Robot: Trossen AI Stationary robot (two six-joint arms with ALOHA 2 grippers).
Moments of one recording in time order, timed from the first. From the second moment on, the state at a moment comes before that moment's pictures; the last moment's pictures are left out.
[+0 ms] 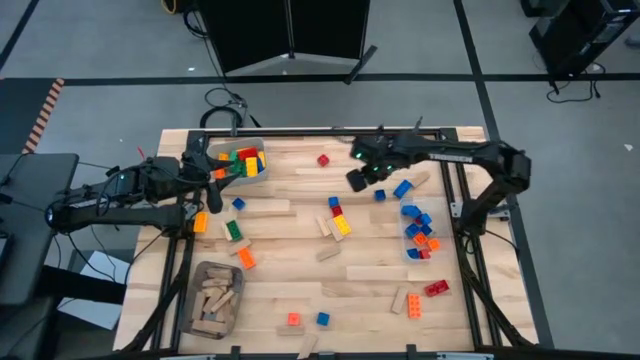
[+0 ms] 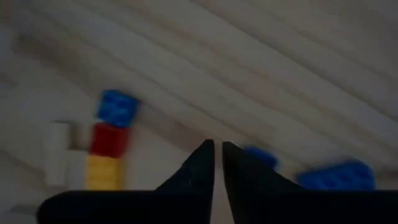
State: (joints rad) left arm 0.12 0.47 0.72 -0.57 -0.35 0.00; right arm -0.34 1.63 1.29 -0.96 0.10 0.74
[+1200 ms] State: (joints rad) left arm 0.12 0.52 0.72 -0.57 -0.35 -0.02; right arm -0.48 1.96 1.25 -1.07 -0.10 0.51
